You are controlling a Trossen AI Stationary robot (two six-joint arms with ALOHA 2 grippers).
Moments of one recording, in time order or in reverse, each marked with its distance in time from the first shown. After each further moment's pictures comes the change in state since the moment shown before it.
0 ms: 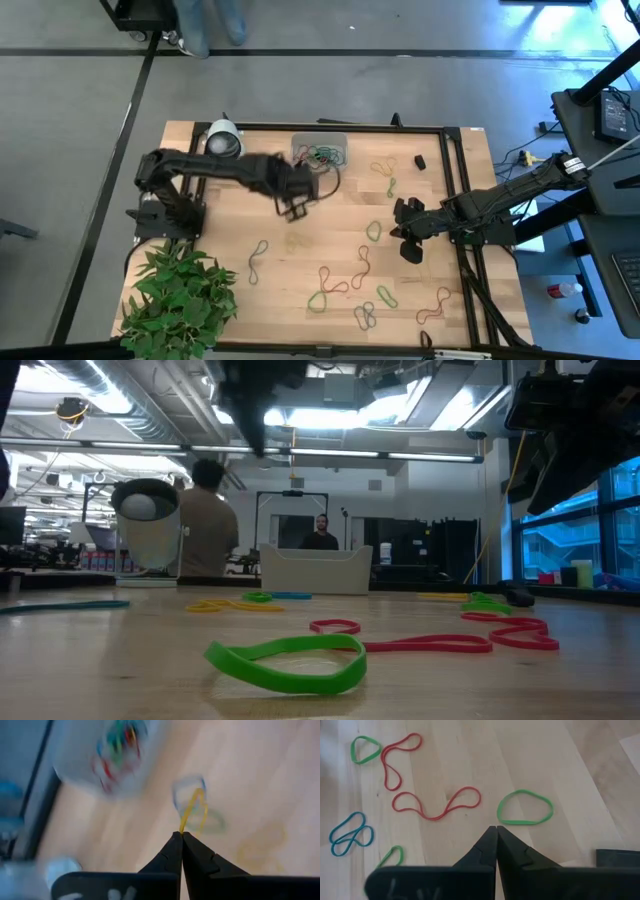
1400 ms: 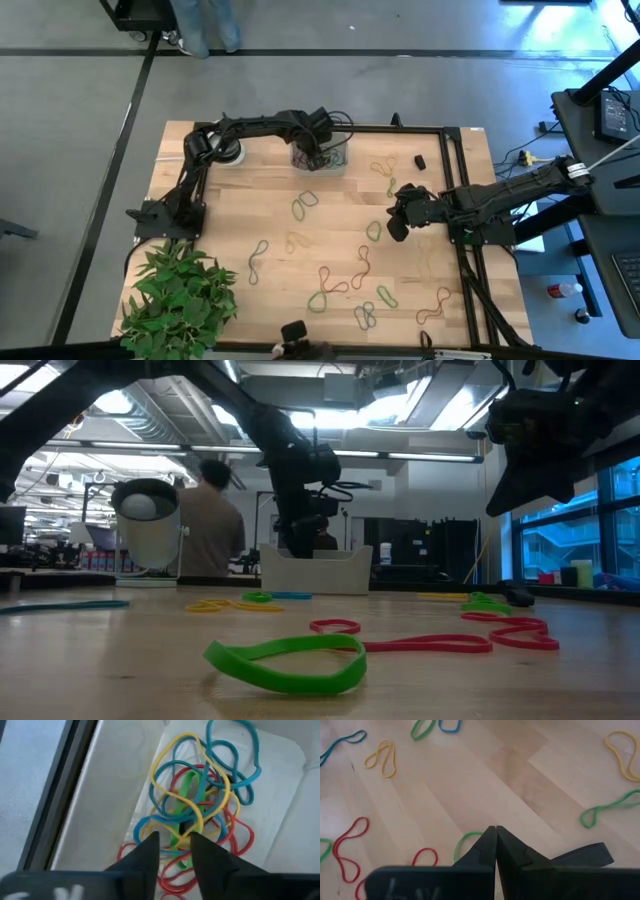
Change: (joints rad) left arm 0.540 0.413 0.017 0.518 0.293 0.558; right arm -0.123 0.000 0.000 0.007 0.203 0.257
